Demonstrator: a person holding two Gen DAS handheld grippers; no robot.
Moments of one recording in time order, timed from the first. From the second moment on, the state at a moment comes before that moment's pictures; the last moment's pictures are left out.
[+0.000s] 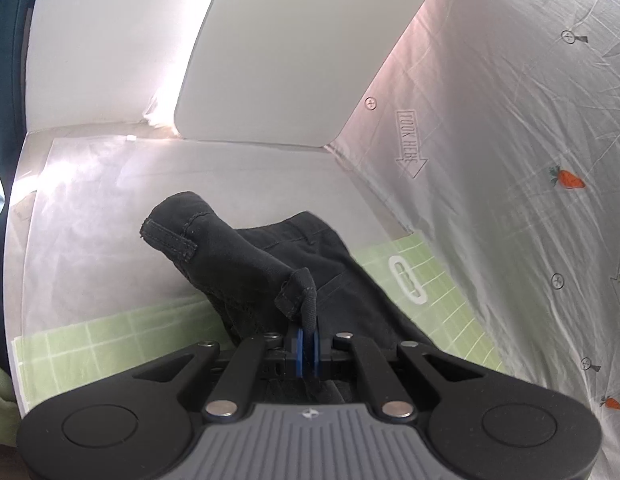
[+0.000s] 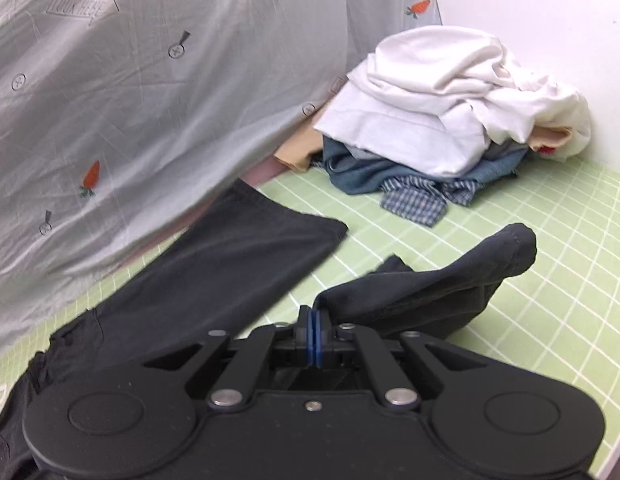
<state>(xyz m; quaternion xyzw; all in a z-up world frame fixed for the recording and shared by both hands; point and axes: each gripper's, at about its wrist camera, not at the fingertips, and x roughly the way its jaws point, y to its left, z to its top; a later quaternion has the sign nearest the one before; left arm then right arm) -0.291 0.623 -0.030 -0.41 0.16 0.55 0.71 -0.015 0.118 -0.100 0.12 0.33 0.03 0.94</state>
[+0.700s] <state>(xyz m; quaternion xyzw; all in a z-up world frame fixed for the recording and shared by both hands) -0.098 0.788 -0.058 -0.37 0.19 0.56 0.72 0.259 0.298 -0.113 0.03 0.30 0.13 0.95</state>
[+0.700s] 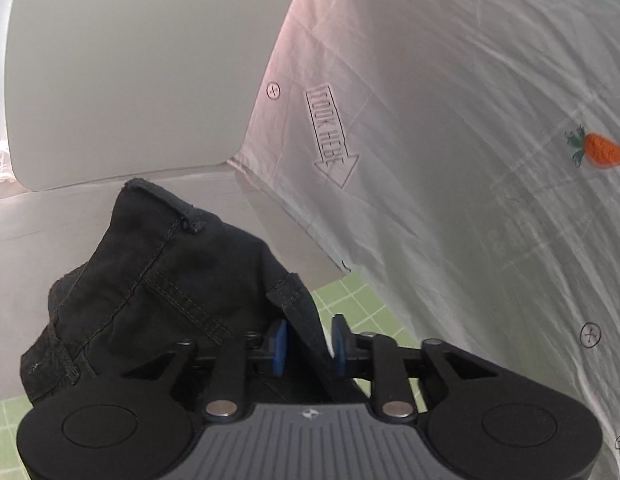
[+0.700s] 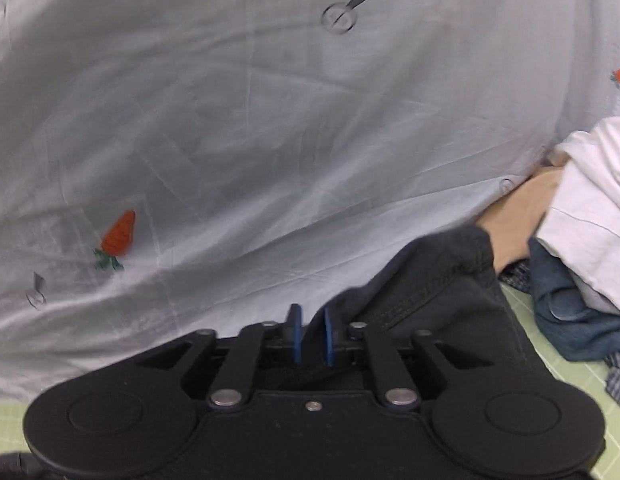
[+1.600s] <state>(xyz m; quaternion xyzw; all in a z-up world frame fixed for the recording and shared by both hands) -0.077 0.676 -0.119 -0.26 0.42 0.47 0.73 0.192 0.185 -0.217 0.09 0.41 -0.08 0.90</state>
